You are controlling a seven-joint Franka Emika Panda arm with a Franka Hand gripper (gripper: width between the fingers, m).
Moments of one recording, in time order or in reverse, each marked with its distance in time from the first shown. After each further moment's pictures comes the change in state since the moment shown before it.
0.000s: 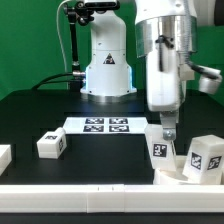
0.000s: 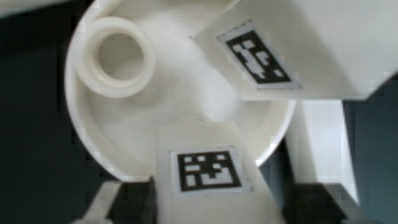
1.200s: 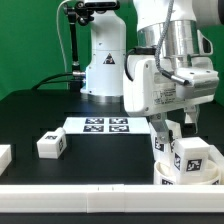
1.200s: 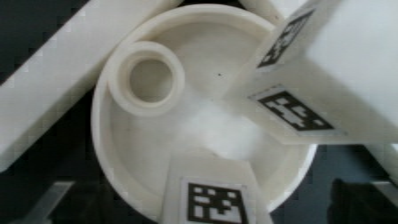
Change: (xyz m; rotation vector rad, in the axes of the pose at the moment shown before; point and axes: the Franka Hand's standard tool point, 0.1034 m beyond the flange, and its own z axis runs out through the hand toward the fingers) arm -0.009 0.013 -0.002 -0.019 -0.054 0.359
